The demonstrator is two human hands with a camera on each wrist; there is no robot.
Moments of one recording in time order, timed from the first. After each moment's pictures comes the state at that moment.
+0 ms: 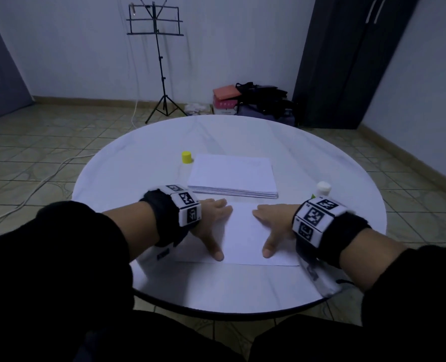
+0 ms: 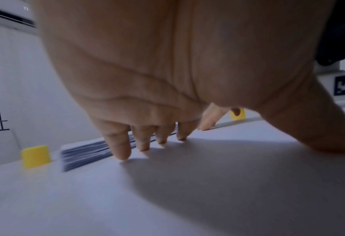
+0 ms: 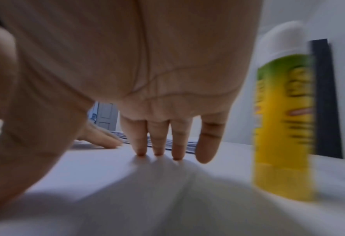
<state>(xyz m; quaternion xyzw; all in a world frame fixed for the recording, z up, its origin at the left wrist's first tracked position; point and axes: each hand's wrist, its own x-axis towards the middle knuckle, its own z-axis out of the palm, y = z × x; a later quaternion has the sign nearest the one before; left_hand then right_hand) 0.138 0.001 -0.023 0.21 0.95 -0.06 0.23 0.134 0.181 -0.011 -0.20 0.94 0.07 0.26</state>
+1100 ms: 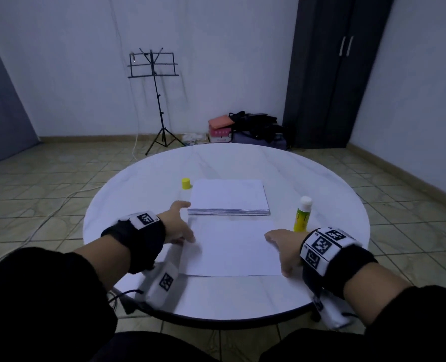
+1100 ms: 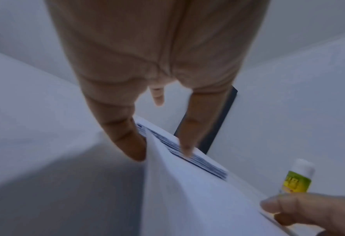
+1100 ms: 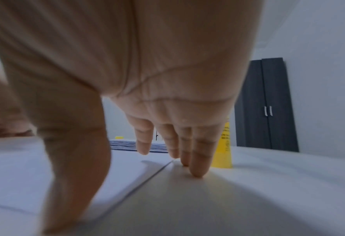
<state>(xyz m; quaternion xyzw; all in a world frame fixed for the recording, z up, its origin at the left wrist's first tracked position) 0.153 -0.050 -0.020 -0.11 0.85 0.49 0.13 0.170 0.206 -0.020 -0.11 0.97 0.01 0.23</state>
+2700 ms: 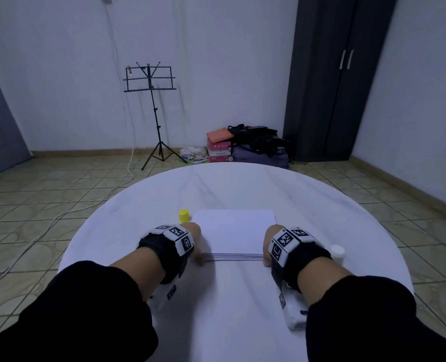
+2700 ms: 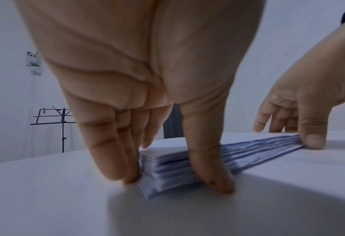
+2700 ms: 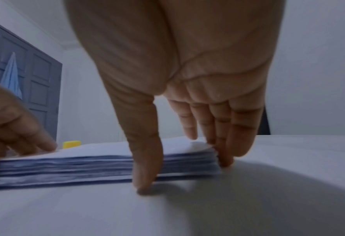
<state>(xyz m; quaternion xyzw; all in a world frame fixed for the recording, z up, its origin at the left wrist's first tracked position) -0.001 -0.039 -0.047 -0.03 0.97 -0.09 0.22 0.053 0.156 0.000 0.01 0.98 0.09 0.17</state>
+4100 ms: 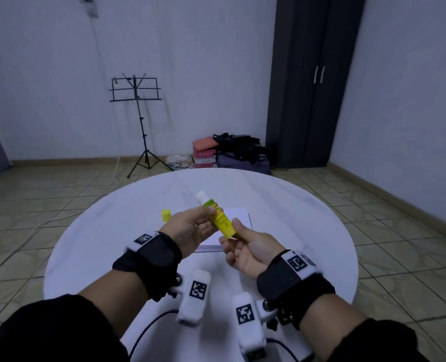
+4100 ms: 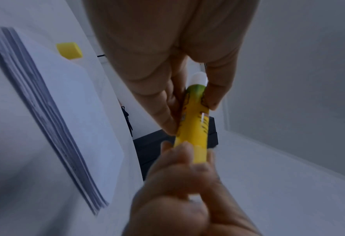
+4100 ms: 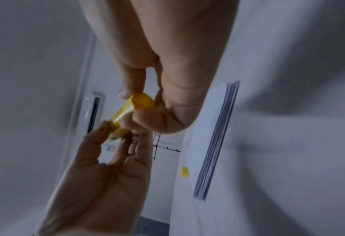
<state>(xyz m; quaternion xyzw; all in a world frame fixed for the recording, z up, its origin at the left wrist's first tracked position) 0.114 0.022 0.024 -0.01 0.50 0.86 0.10 0.141 0.168 0.005 0.09 0.47 -0.86 0.18</state>
